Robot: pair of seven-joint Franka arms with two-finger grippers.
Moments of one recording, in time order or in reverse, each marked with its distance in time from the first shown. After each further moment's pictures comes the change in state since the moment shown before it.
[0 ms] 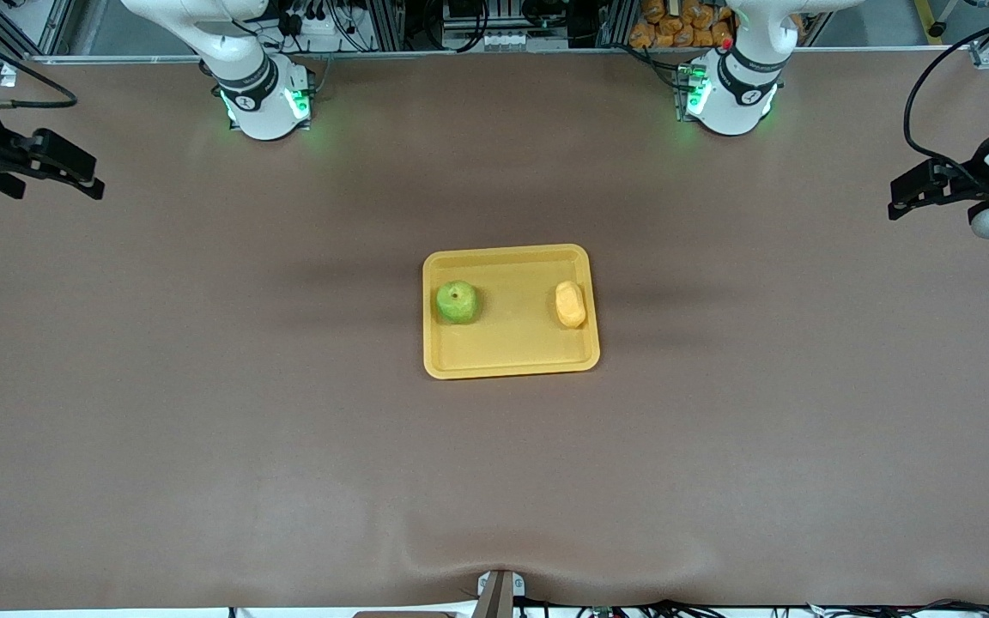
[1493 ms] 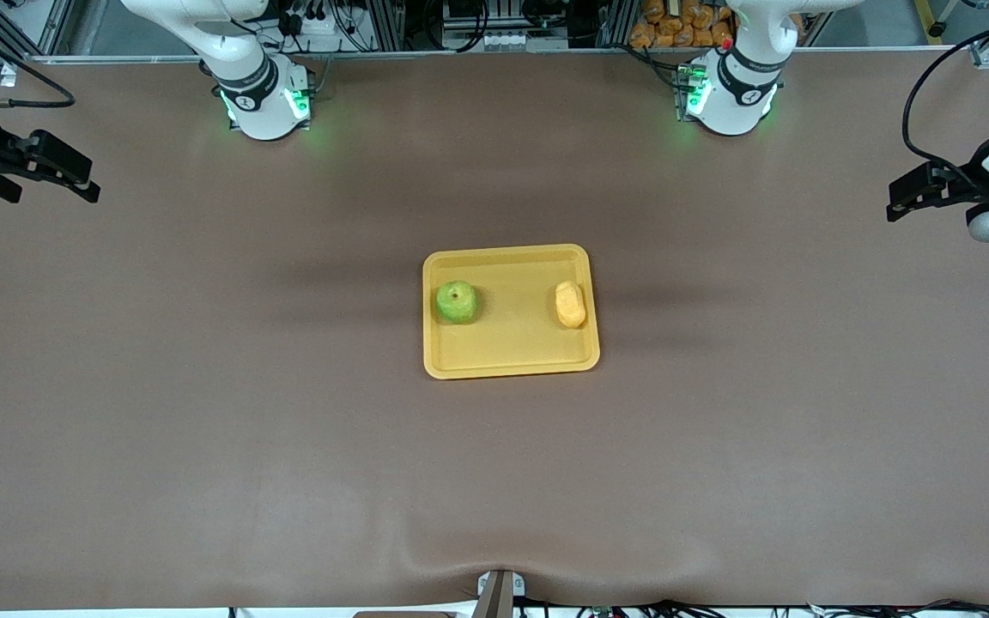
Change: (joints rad) left arm 0.000 0.007 0.000 0.000 0.000 0.000 0.000; right arm 0.002 -0.024 -0.006 -0.047 -0.001 0.060 -0.010
